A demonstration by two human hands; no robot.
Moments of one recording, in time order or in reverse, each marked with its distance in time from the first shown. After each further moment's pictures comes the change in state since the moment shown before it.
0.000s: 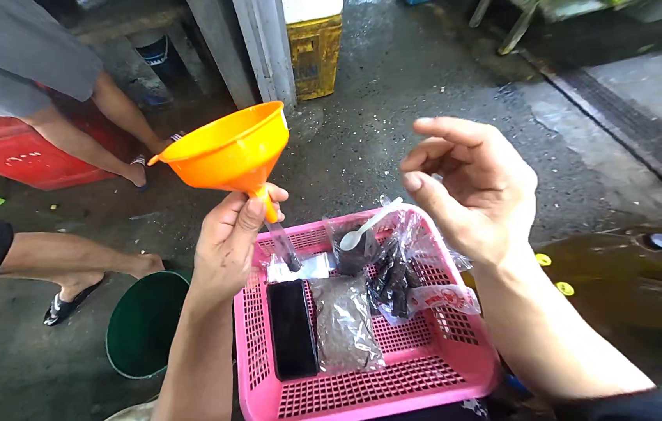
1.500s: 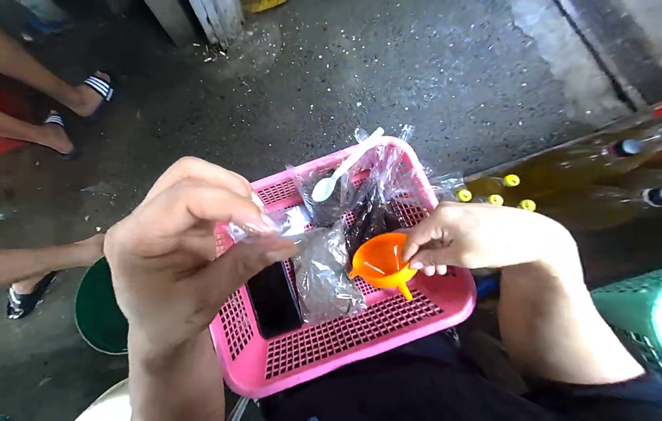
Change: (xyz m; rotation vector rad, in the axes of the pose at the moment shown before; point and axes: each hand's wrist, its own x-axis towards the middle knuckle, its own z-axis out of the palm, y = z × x) left_hand -0.012 0.001 0.018 0.103 -0.185 0.194; right_hand -0.116 0.020 -0.053 0.183 -1.088 0.892
